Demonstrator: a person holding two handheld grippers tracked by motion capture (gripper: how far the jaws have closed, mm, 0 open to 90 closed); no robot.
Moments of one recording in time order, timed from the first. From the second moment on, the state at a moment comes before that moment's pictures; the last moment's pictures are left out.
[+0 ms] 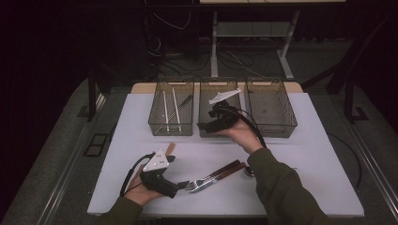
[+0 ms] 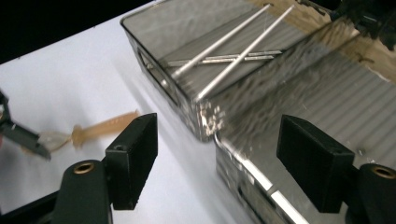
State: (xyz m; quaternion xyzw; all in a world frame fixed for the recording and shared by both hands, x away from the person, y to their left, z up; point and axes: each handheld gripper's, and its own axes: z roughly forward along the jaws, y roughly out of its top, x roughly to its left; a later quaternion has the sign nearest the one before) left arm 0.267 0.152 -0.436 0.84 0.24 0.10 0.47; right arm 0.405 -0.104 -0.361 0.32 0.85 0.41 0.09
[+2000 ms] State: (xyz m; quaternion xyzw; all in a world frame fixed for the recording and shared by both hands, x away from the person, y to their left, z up) left arm 0.268 0.155 -0.434 0.84 0.26 0.11 0.47; right arm 0.264 -0.279 -0.442 0.36 0.81 0.44 0.12
